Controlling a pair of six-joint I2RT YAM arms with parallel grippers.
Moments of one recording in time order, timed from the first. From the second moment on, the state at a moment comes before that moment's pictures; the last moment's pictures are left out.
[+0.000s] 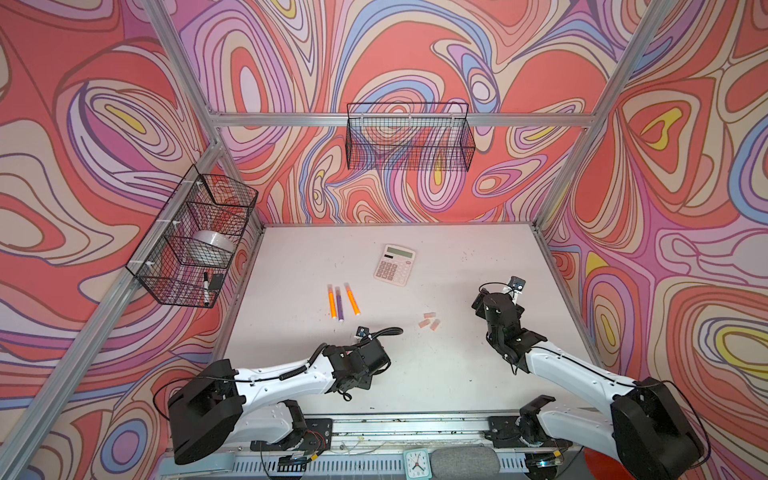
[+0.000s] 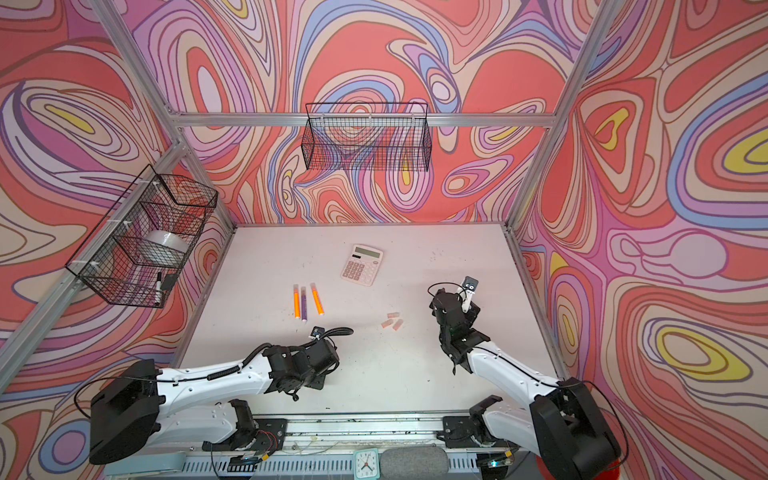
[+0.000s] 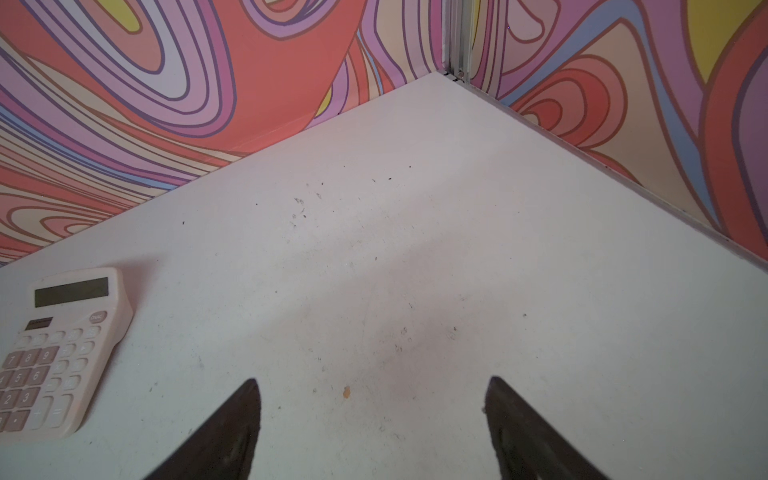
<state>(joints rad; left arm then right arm) -1.03 1.24 0.57 -0.66 -0.32 -0.81 0.43 1.15 0.46 0.14 0.65 0.60</state>
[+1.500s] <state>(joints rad) -1.00 1.38 0.89 -0.67 -0.28 -0.67 0.42 0.94 0.39 0.15 0.52 0.62</state>
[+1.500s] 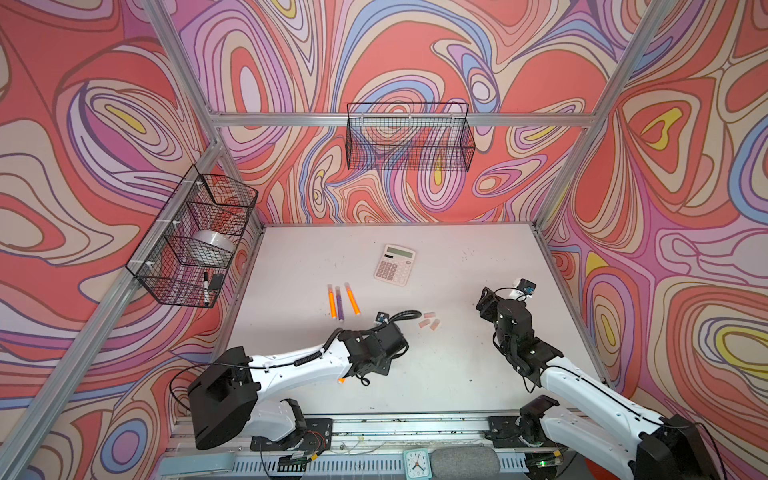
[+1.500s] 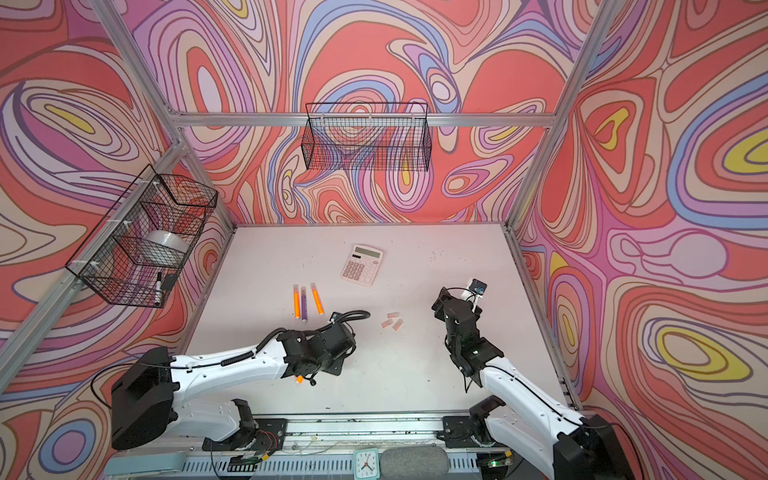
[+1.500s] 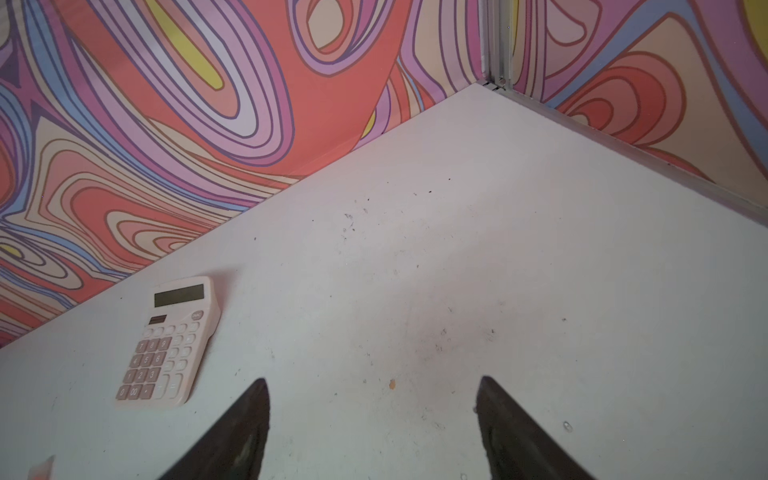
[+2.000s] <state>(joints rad) -0.91 1.47 0.93 -0.15 -0.15 -0.24 0.44 0.95 0.36 0.32 0.12 0.90</state>
